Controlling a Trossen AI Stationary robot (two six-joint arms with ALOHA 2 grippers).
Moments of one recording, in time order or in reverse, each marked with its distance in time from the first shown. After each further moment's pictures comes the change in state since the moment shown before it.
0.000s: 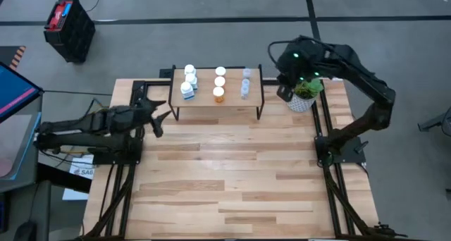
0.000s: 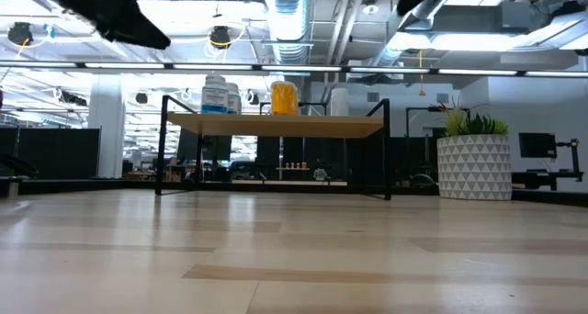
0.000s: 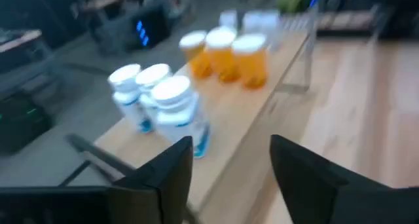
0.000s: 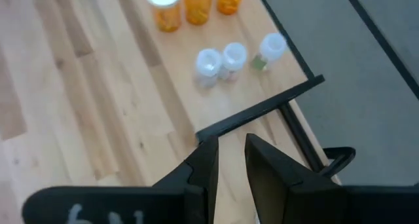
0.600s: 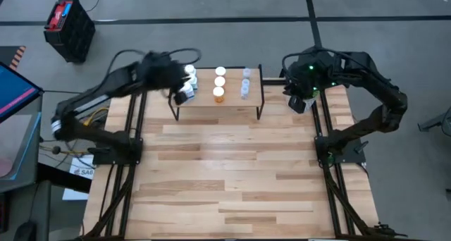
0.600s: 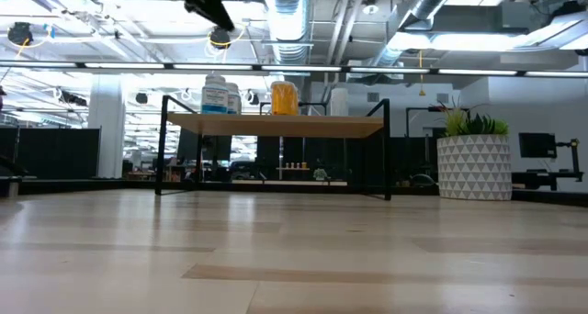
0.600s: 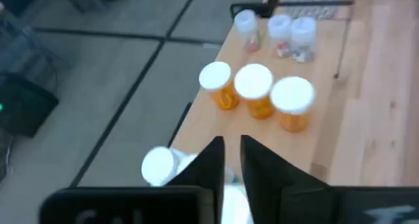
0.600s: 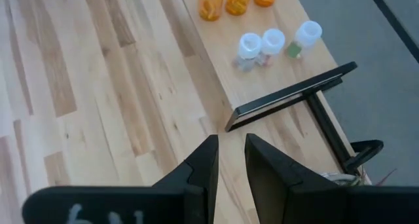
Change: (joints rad) left arm 0.377 0.736 0.816 -0.342 0.333 0.249; right arm 0.141 -0.100 0.000 -0.091 0.000 0.103
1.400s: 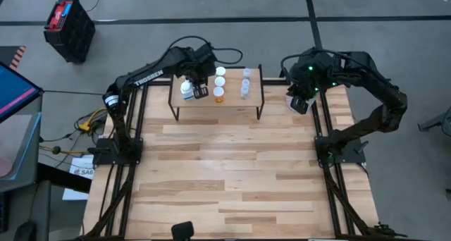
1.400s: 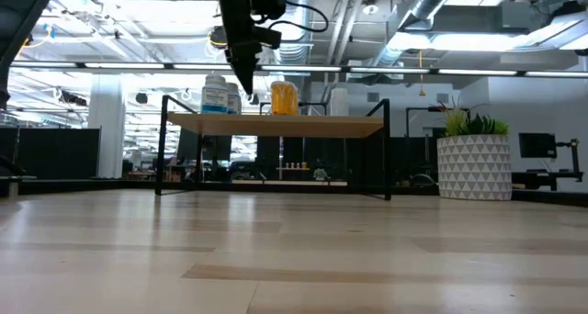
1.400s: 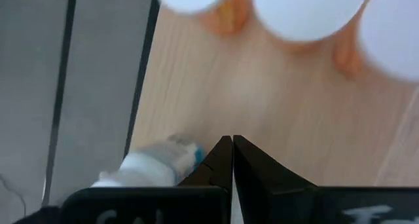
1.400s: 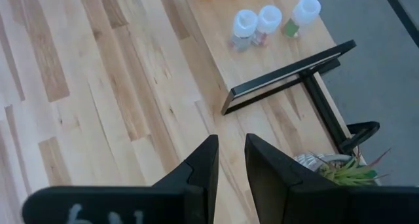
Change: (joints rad) left arm 0.087 0.644 0.517 -0.458 -0.030 0.059; right arm -0.008 0.001 0.000 -0.063 0.004 0.003
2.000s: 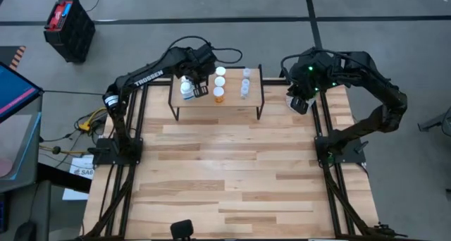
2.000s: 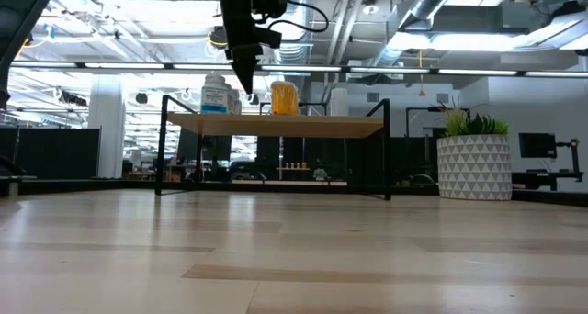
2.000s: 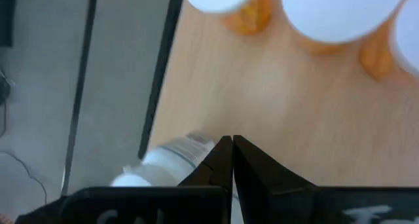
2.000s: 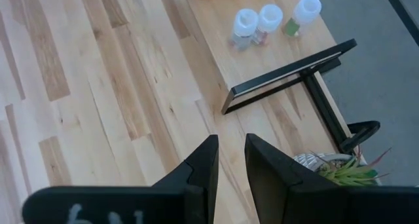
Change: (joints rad) left arm -0.004 -0.003 0.001 0.008 -0.068 -0.009; right arm 0.000 0.000 0.000 -0.002 0.000 0.000
